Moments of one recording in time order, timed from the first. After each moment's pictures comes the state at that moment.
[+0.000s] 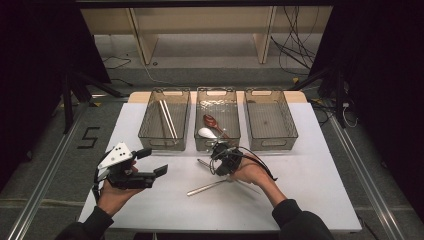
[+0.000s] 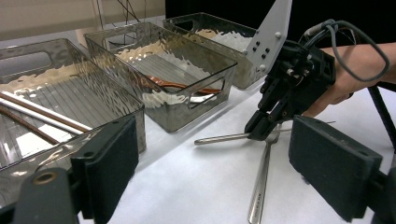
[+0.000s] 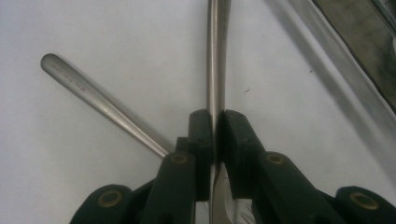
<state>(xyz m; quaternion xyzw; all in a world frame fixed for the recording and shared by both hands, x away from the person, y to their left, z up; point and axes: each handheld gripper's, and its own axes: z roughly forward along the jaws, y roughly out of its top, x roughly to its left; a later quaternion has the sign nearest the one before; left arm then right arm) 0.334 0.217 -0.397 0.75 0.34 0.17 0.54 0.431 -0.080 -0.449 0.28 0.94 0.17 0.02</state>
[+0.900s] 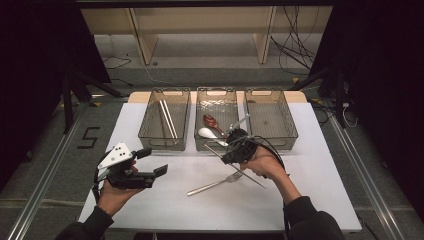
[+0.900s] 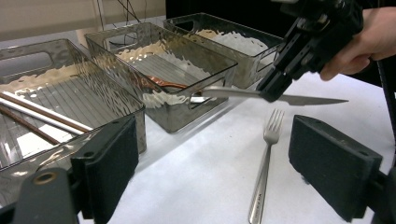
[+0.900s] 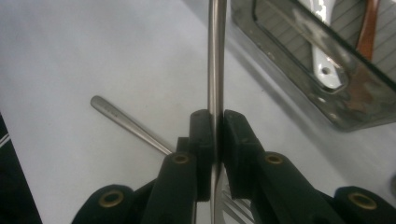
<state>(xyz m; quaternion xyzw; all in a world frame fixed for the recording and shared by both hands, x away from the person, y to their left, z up) 0.334 0.217 -0.397 0.75 0.34 0.17 0.54 0.437 -0.121 -0.402 0.32 0.91 0.26 0.01</state>
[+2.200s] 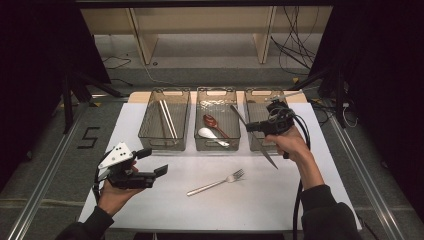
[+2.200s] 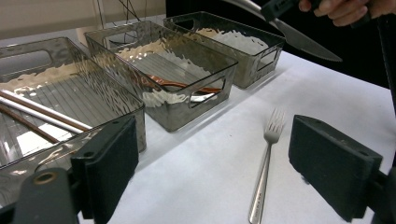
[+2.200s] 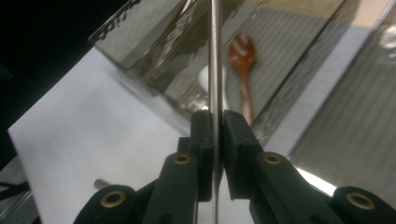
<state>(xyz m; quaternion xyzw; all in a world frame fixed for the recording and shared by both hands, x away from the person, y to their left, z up) 0.334 0.216 -0.398 0.75 0.34 0.17 0.54 0.474 -0.212 -0.352 0.44 0.80 0.41 0.02</state>
